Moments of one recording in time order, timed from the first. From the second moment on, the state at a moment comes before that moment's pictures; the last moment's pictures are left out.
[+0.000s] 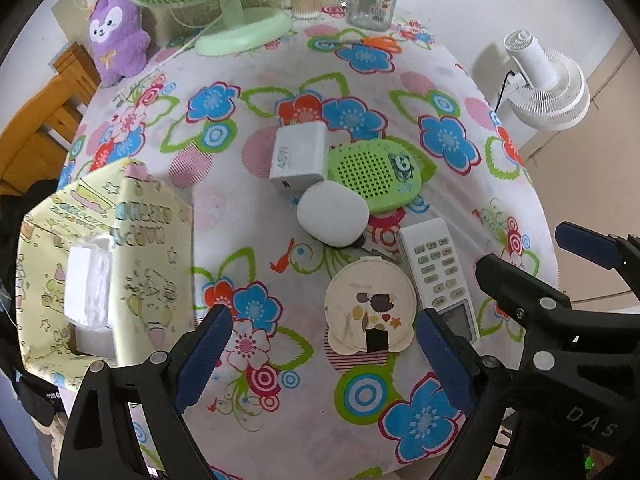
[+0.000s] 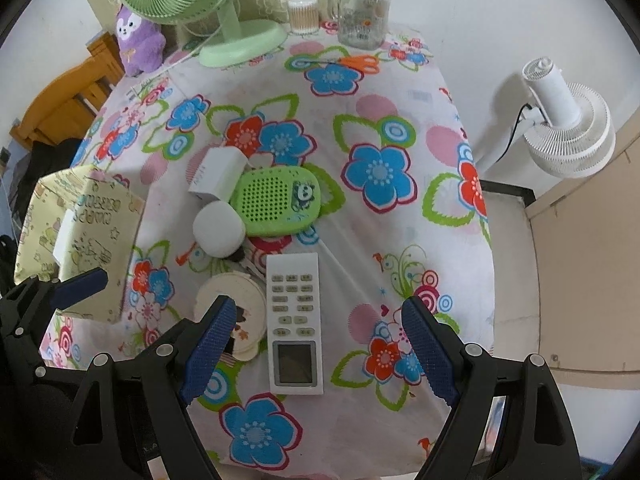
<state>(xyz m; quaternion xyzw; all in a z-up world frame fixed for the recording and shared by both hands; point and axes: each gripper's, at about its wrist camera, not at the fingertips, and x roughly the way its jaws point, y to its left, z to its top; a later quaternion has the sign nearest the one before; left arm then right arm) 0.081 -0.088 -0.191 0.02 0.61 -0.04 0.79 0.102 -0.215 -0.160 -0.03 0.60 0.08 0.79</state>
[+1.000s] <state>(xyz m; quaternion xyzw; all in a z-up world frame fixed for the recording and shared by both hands) 0.088 -0.094 -0.258 0.03 0.66 -0.06 0.75 0.116 -0.206 -0.240 -0.04 0.66 0.09 0.75</state>
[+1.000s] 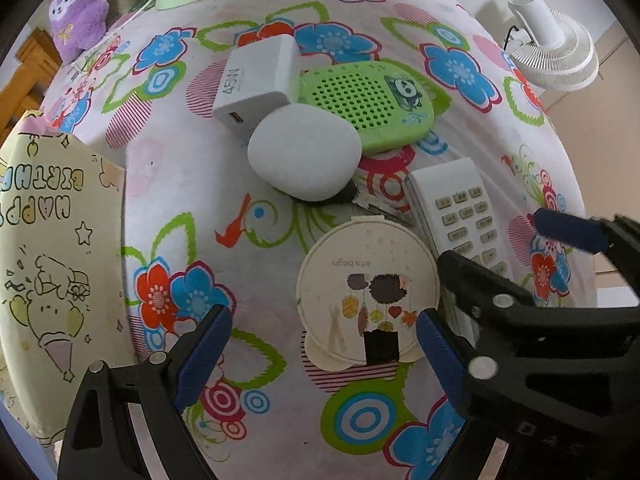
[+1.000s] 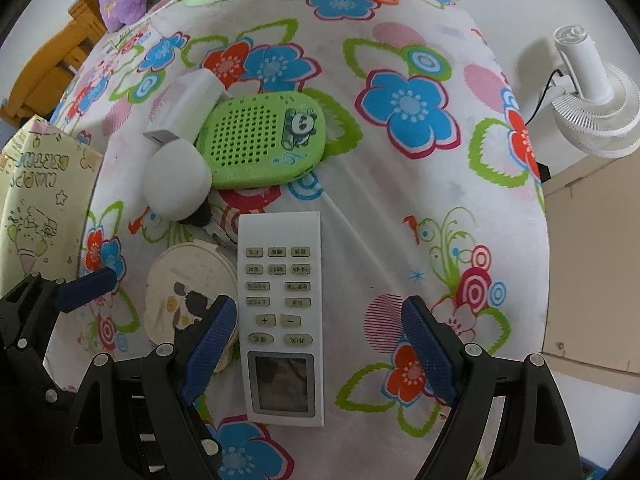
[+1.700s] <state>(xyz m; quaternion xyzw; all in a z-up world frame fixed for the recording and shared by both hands) 0.096 -0.119 -0.255 0.04 0.66 -0.07 0.75 0.114 -0.211 -0.242 -0.02 0.67 0.09 0.74</state>
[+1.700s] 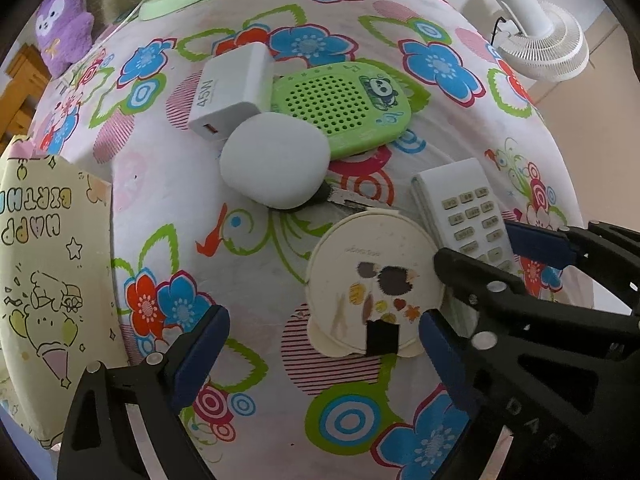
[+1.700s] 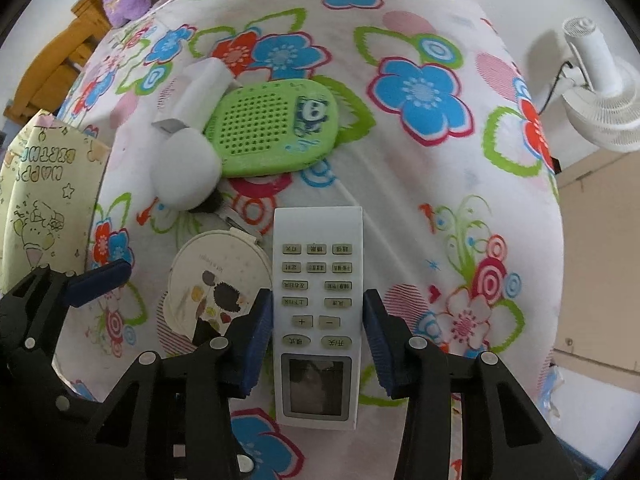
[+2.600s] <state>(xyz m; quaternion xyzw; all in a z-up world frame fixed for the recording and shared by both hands) 0.114 -0.189 -0.268 0.07 0.65 -0.08 0.75 0.108 -0.252 -0.243 0.01 0.67 0.07 0.74</state>
